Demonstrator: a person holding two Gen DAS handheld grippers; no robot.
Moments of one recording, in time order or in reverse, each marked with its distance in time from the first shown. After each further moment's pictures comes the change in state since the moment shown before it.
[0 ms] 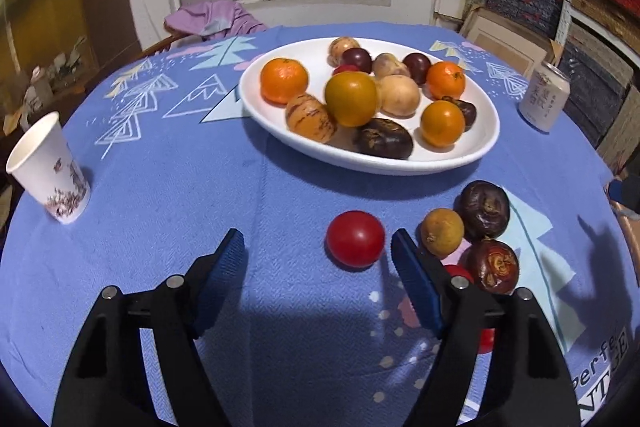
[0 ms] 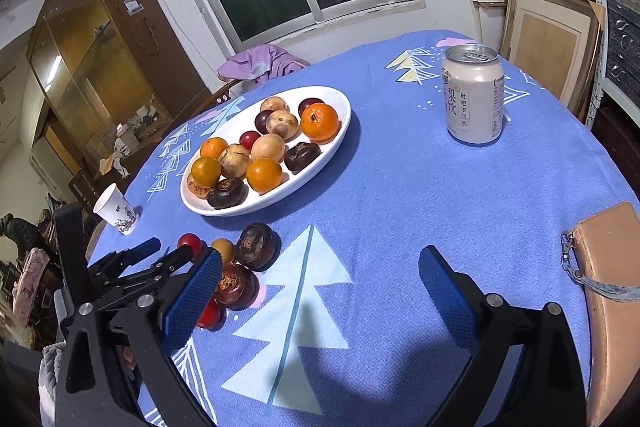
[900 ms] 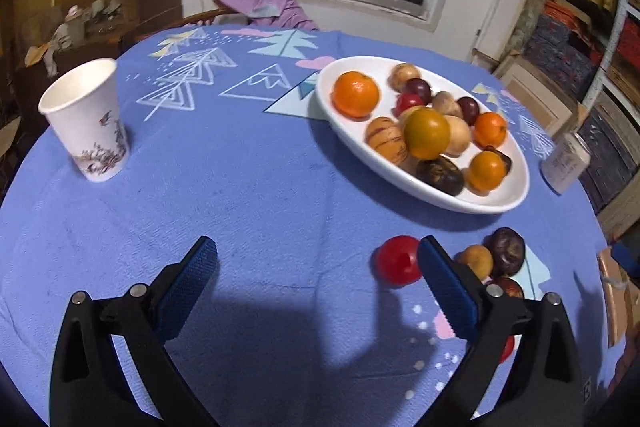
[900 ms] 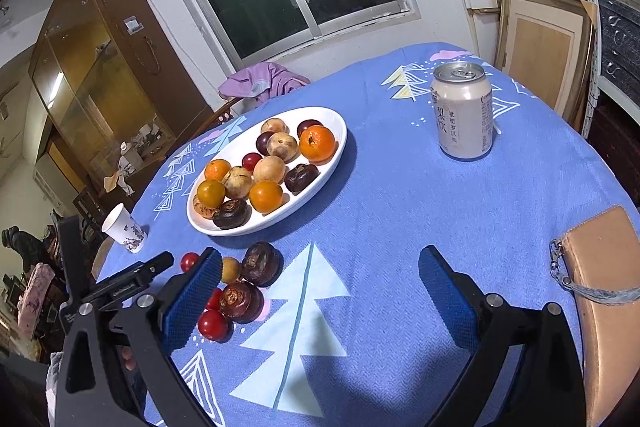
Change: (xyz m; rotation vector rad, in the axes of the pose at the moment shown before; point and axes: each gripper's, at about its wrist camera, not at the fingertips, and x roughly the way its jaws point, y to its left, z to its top) left arm -0.012 0.055 0.001 -0.220 -0.006 -0.001; right arm -0.015 -0.007 0.008 0.039 -0.049 0.015
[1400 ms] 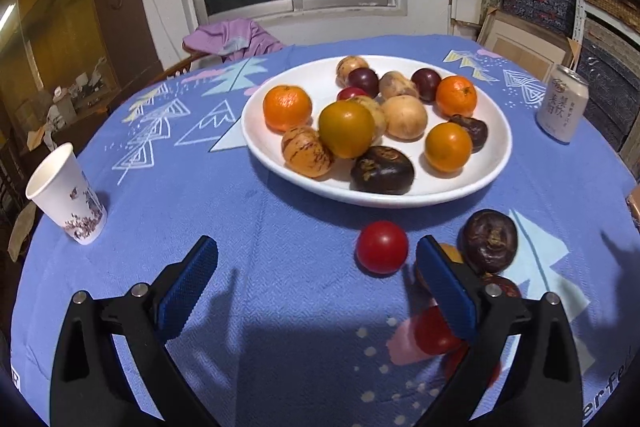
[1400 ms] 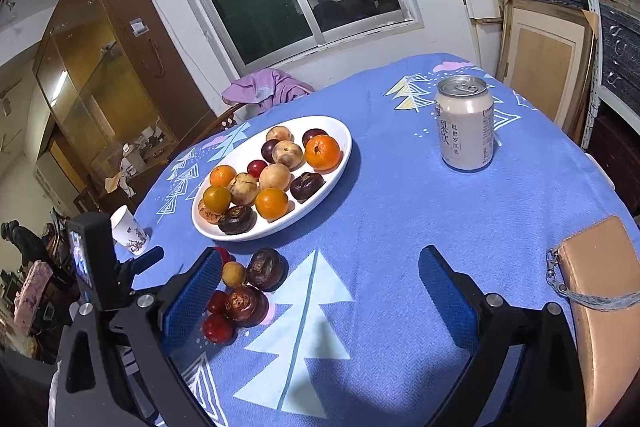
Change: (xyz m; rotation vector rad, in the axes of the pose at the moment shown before) left arm 0.014 -0.070 -0.003 0.210 -0.041 0.114; right arm -0.009 0.008 0.002 -0.026 -0.031 0.003
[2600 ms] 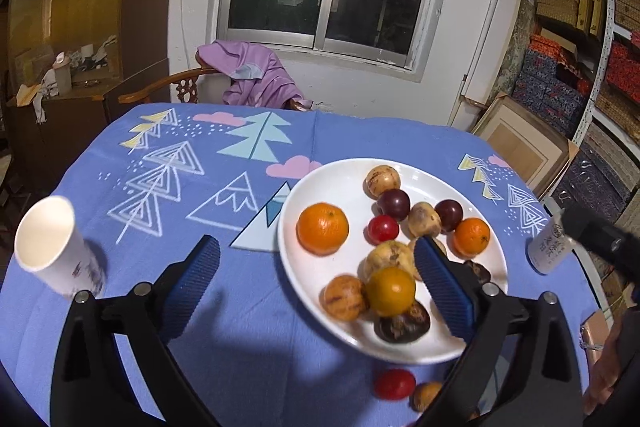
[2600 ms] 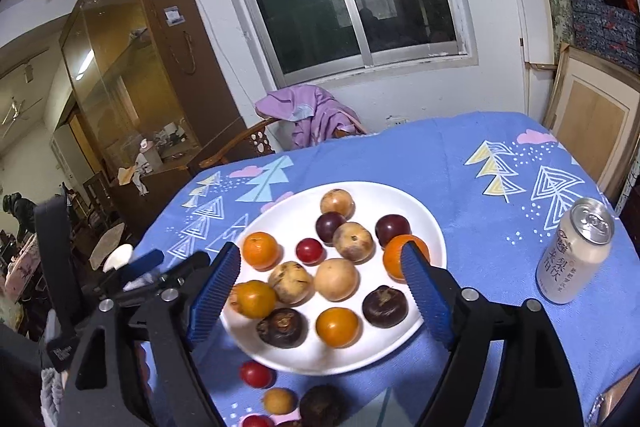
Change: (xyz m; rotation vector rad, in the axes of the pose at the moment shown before) left arm -0.003 0.069 0.079 -0.233 -0.133 -0.120; right arm 0.068 0.083 0.091 -0.153 -0.066 0.080
